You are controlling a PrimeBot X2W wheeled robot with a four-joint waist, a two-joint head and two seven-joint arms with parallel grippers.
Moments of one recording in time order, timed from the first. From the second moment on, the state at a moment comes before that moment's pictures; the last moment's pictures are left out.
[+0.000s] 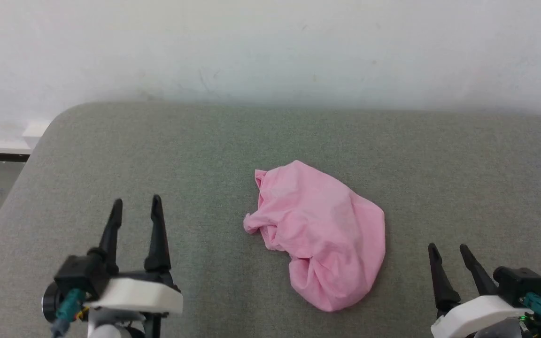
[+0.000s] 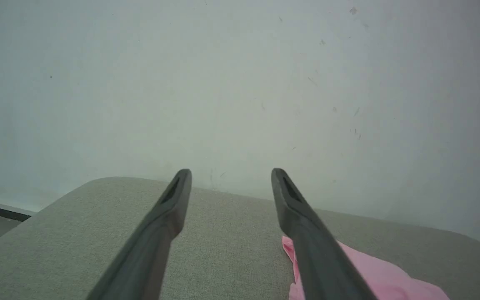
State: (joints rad) left arm -0.04 0.19 -0.14 0.01 -0.39 0.13 -0.26; right arm 0.02 -0.05 -0.04 0.29 0.24 0.13 -0.22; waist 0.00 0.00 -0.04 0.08
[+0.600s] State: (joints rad) left arm 0.00 0.08 -0.13 0.04 -0.22 0.11 -0.26; right arm -0.37 -0.07 0.10 0.47 0.10 0.13 0.46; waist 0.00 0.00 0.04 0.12
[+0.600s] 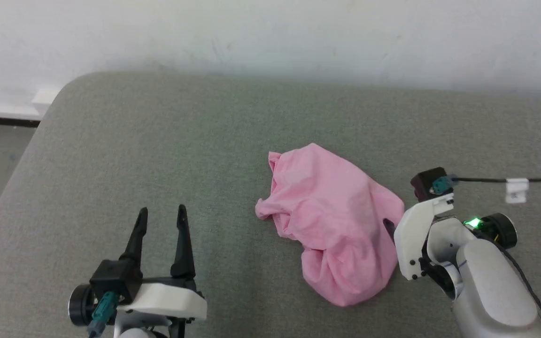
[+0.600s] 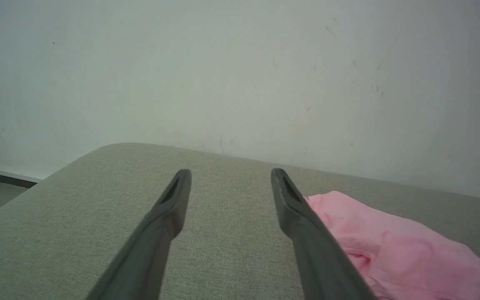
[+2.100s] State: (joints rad) left arm -0.07 0.05 -0.19 0.15 -0.32 0.05 -0.25; right arm -0.13 -0.06 -0.47 0.29 0.30 0.13 0.09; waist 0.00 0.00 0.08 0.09
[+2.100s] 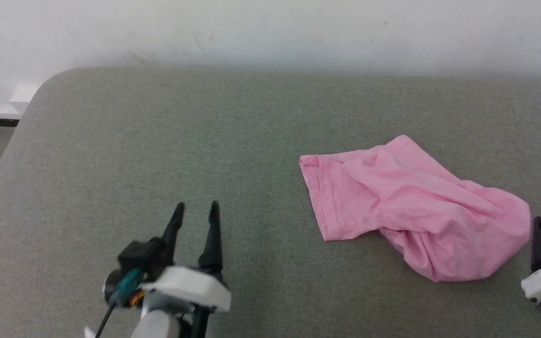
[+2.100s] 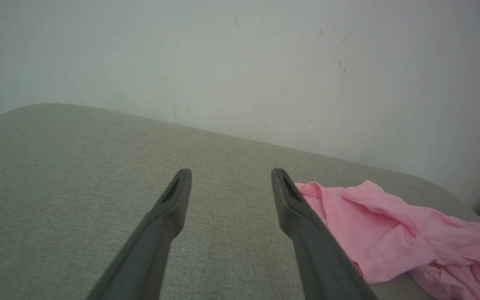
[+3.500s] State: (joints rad) left arm -0.51 0.18 -0.51 0.39 -0.77 0.18 0.17; right arm -0.12 -0.05 -0.34 0.33 0.37 0.13 0.04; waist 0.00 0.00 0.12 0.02
